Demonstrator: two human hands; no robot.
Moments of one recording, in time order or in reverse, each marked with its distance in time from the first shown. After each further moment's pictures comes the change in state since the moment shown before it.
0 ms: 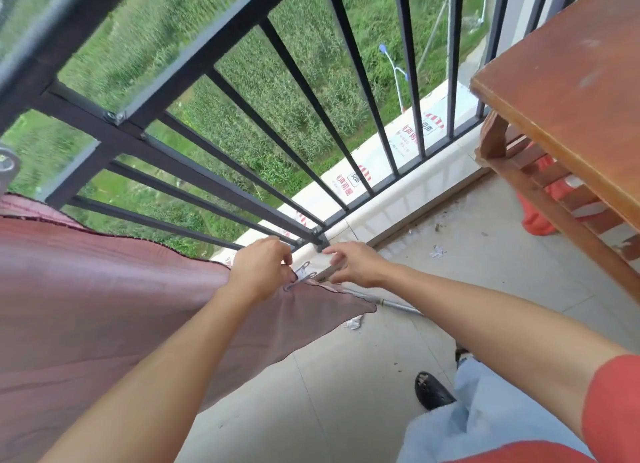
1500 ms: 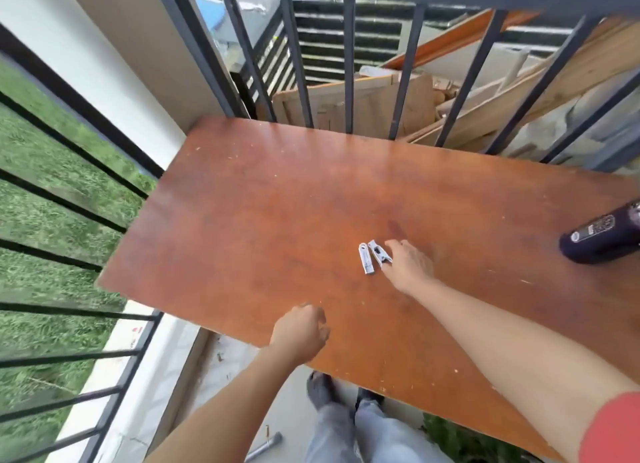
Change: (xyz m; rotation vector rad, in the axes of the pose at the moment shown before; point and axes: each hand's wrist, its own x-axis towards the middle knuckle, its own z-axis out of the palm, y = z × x) left_hand 0.051 0.672 -0.033 -0.008 -0.229 0.806; right_hand -0.502 0.339 -0.411 -0.192 0.983 0.968
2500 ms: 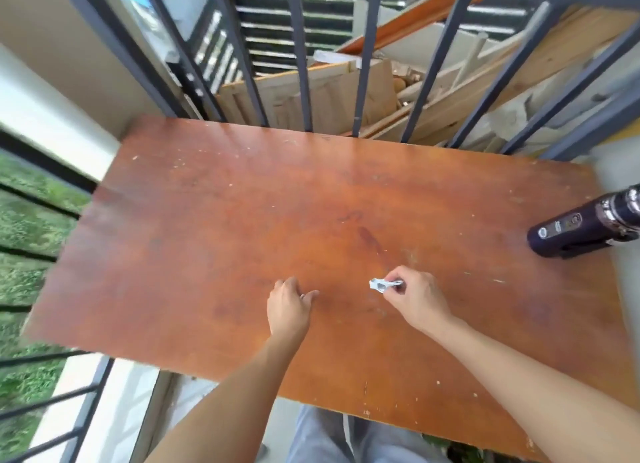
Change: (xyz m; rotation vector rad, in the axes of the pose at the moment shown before) left_hand 0.105 0.017 0.016 -0.439 0.296 -0.212; right_hand -0.033 0.051 -0.004 0.381 0.152 0.068
